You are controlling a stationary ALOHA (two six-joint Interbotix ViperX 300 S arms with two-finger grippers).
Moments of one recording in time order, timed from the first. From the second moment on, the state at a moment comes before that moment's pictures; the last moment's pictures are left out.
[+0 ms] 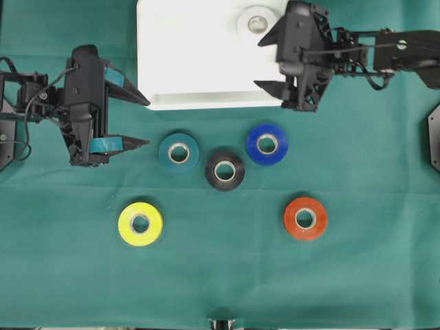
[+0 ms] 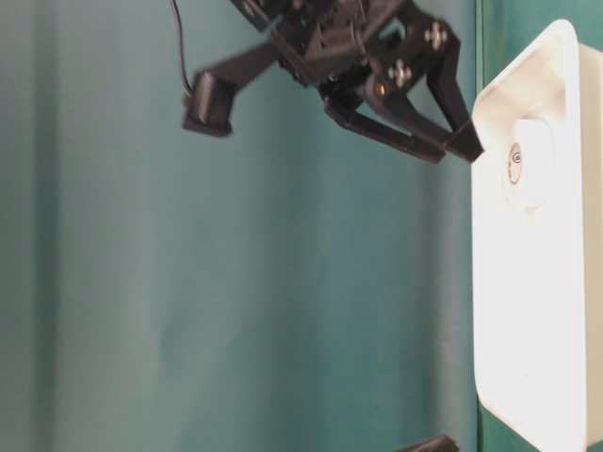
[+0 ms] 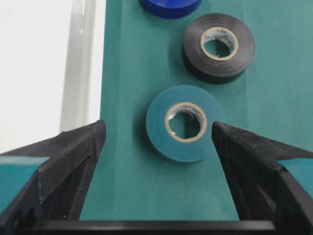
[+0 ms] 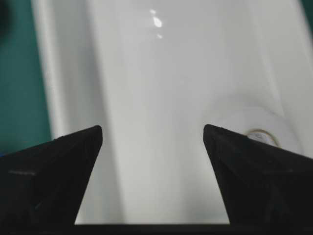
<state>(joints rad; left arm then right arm) 0.01 -0.41 0.99 -0.03 0.03 -0.02 -0.24 -0.11 0.75 -0.30 0.04 0.25</state>
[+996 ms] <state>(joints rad) 0.01 -0.41 0.99 -0.03 0.03 -0.02 0.02 -0.20 0.89 -0.29 -0.11 0.28</state>
